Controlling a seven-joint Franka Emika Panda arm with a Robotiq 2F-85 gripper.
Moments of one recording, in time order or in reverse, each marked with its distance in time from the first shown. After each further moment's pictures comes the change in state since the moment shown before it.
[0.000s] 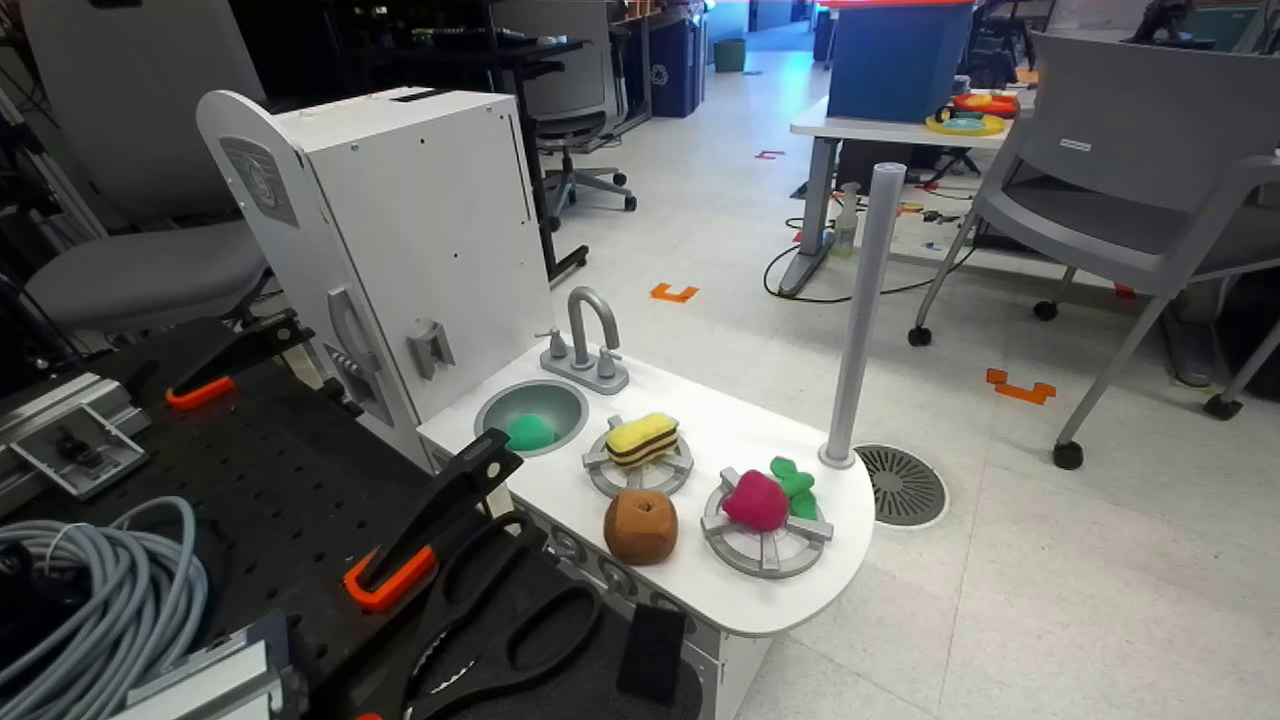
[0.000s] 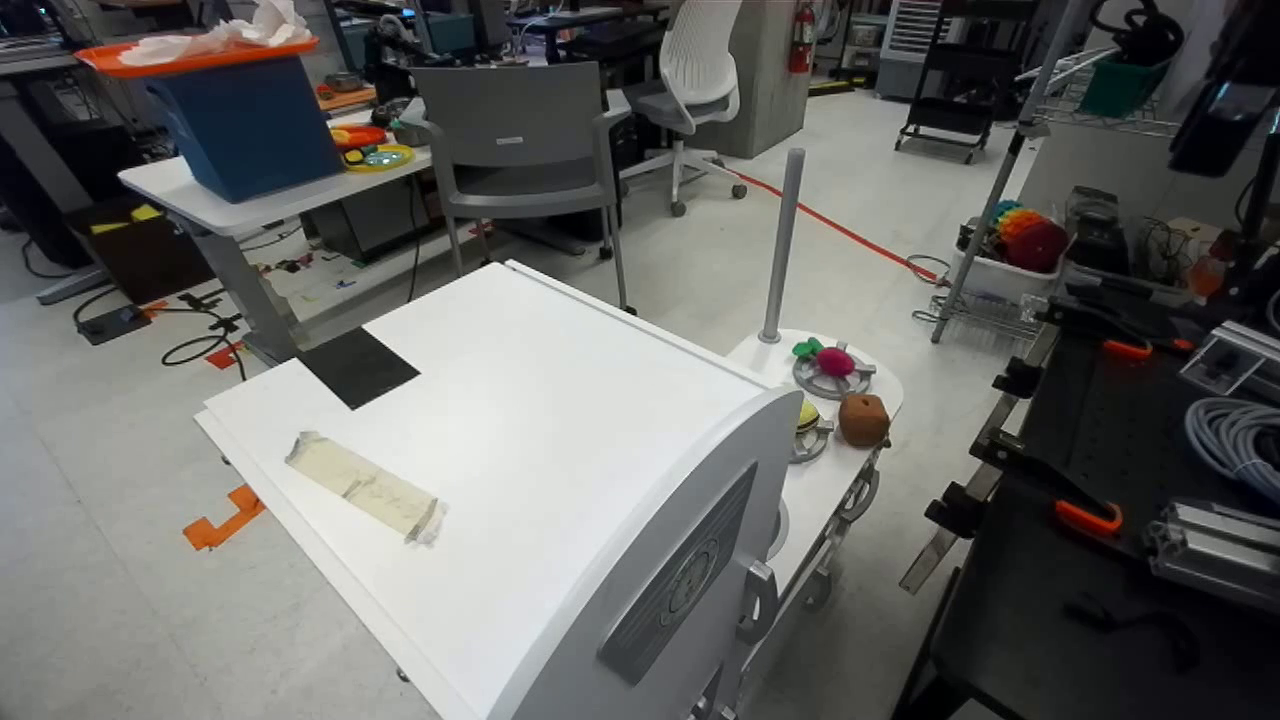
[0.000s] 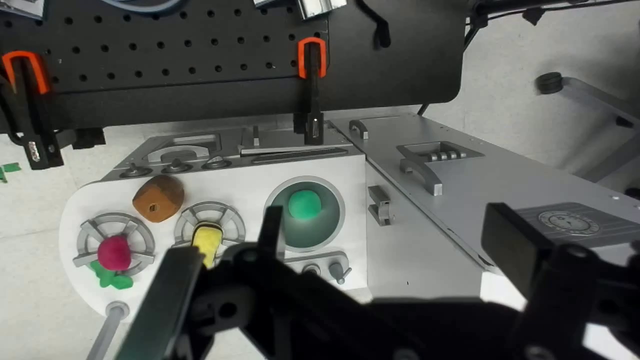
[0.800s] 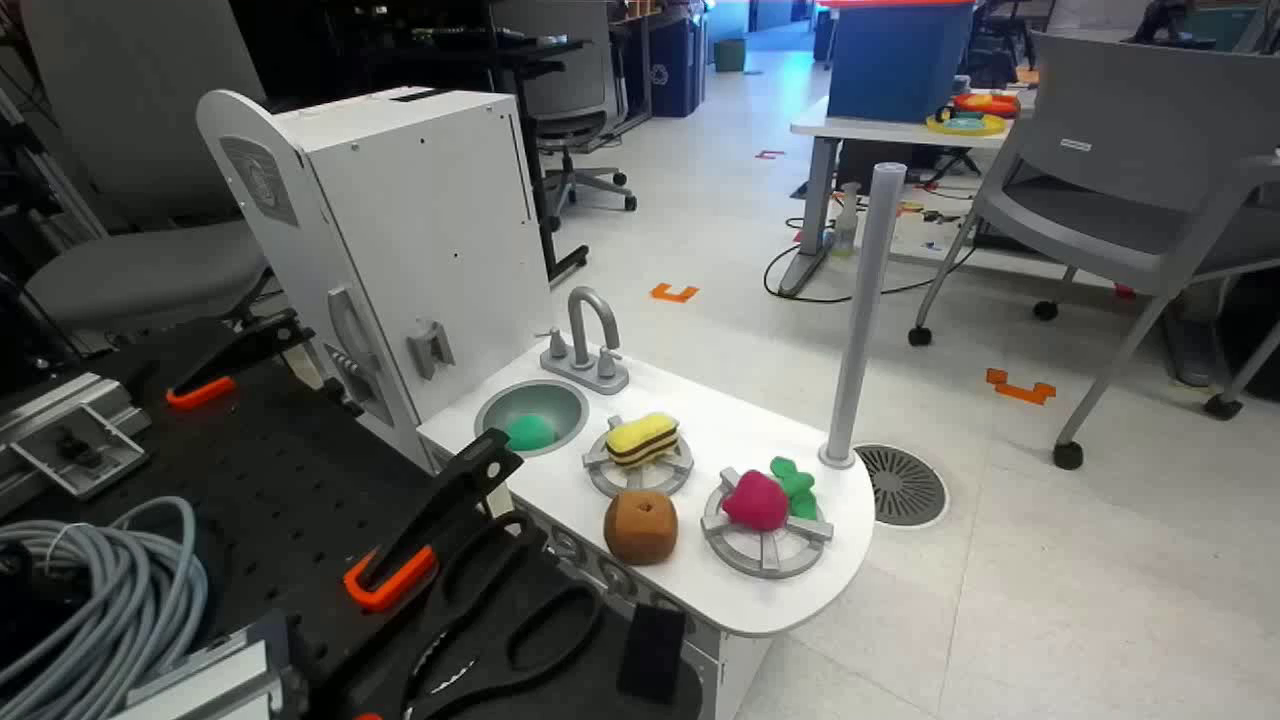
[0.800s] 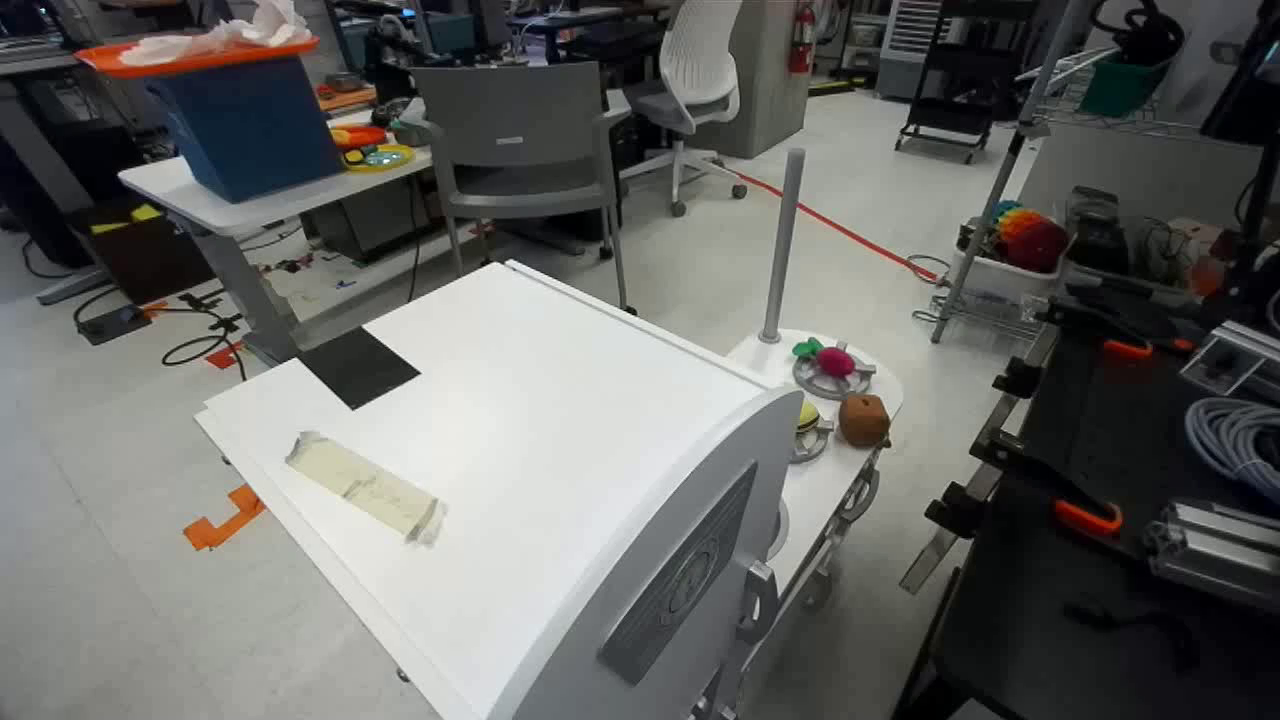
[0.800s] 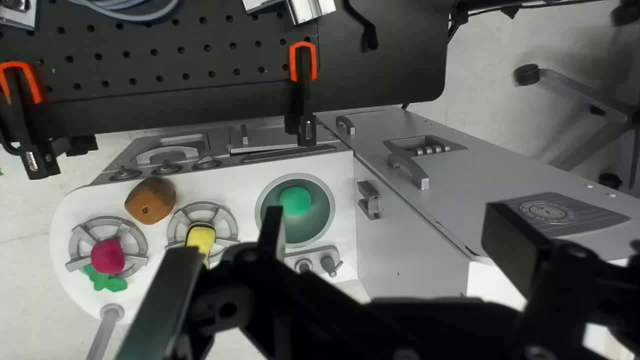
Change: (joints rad) arm 0.005 -0.088 -0.044 -0.038 0.032 -0.027 -0.031
